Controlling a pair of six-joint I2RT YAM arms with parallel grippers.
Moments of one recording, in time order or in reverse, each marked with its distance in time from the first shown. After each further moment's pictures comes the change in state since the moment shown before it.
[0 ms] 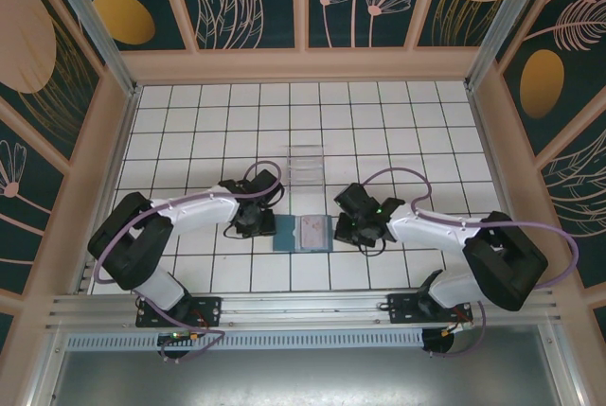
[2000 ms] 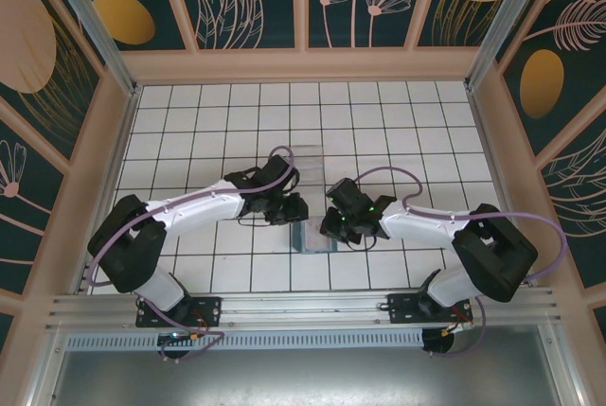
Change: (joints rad) left arm -0.068 -0.008 0.134 0.147 0.247 -0.071; right arm 0.023 0.074 0.047 0.143 -0.109 0.097
